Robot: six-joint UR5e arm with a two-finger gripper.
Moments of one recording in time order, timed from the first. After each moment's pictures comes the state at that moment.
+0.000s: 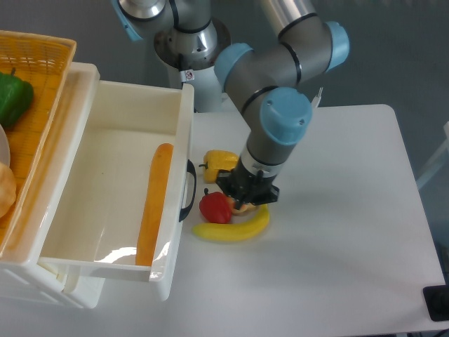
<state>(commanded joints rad) 2.50 -1.87 -1.57 -1.40 1.31 0.74</state>
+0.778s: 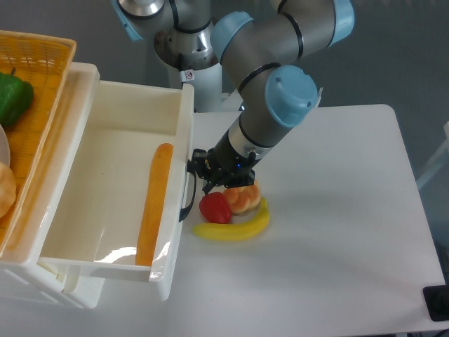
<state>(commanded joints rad) 2.52 -1.87 -1.50 -1.51 1.14 0.69</state>
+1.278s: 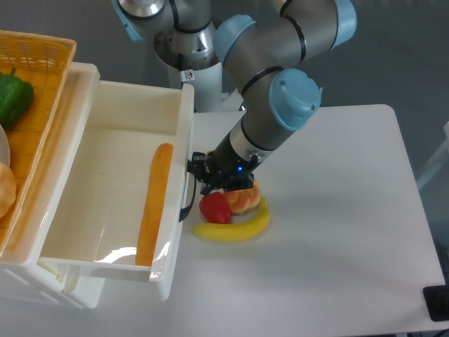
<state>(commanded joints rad) 2.53 -1.89 -1.51 -1.51 1.12 0.69</state>
